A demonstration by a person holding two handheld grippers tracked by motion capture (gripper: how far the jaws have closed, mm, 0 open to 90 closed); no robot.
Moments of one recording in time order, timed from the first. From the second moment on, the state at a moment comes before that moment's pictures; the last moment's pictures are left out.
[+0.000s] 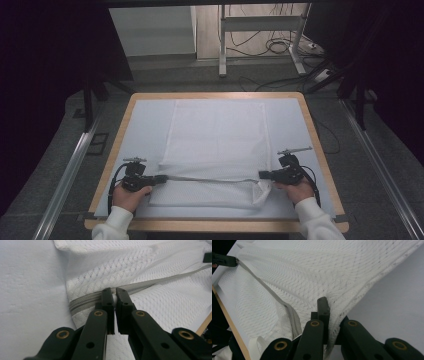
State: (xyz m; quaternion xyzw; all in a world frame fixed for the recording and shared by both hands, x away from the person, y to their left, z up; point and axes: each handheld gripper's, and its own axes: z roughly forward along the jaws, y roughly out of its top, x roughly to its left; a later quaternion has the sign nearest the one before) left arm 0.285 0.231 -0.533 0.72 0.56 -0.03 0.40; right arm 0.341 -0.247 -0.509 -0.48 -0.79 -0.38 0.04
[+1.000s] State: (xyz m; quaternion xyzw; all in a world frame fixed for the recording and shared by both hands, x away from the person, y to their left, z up) left arm 0.282 0.265 -0.538 0.71 0.59 -0.01 0.39; right arm 0.343 -0.251 -0.511 -0.48 -0.79 -0.37 0.04
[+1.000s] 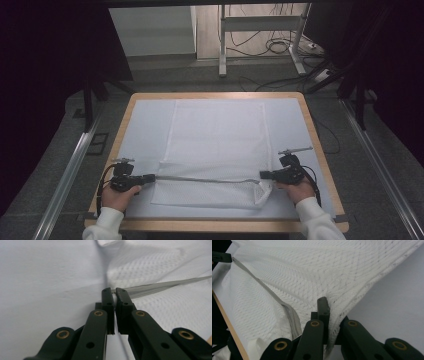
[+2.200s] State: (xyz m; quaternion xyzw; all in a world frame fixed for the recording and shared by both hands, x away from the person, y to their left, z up) left arm 0.293 0.241 -0.502 0.74 0.51 0.12 0.43; right arm 0.330 -0.279 -0.492 -0.47 -0.77 -0.42 -0.08
